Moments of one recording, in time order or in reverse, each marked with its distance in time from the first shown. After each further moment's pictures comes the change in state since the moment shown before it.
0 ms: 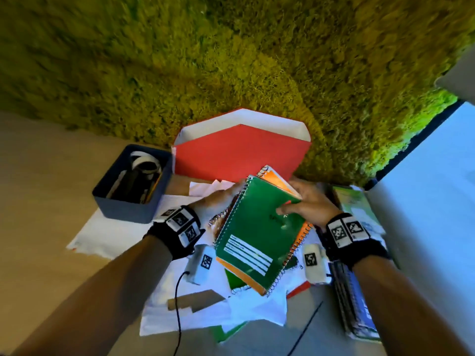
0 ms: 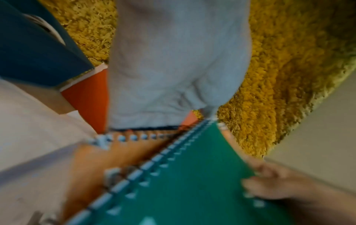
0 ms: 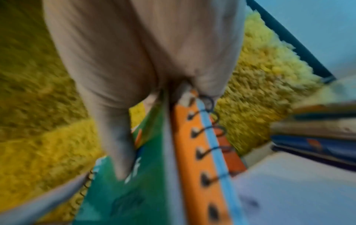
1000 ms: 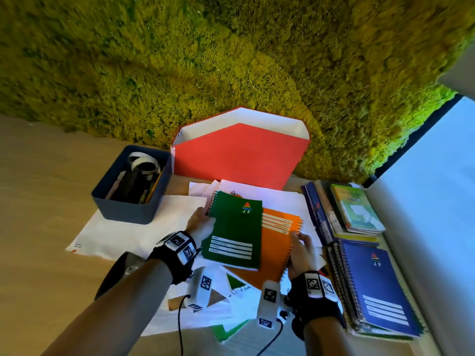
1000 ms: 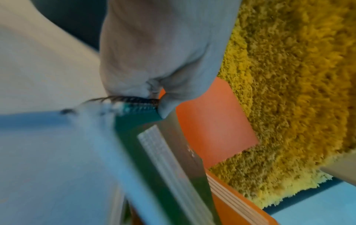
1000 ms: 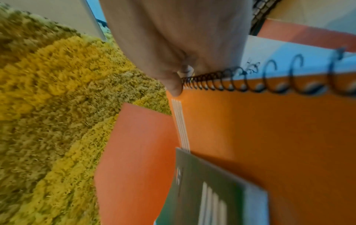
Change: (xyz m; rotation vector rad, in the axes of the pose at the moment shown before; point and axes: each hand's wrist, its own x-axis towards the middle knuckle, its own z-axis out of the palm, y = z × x) left_hand 0.024 -0.090 -0.011 0.224 0.483 -0.161; right_hand -0.047 0.078 0.090 0.670 0.647 0.579
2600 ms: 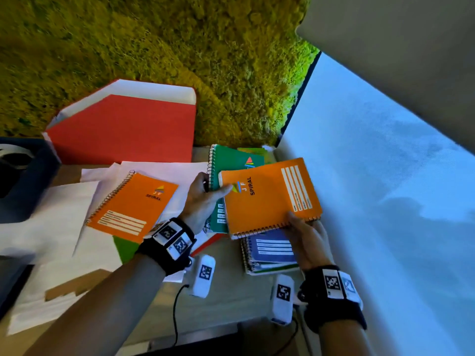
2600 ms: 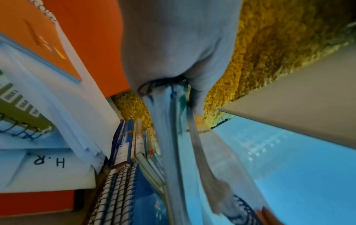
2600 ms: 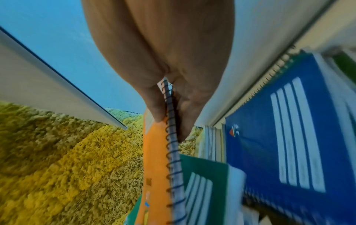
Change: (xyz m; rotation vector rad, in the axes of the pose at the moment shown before) left_hand -0.148 0.114 0.200 -0.476 -0.304 0.400; right_hand -0.008 -0.033 -0.258 0.515 -0.194 -0.210
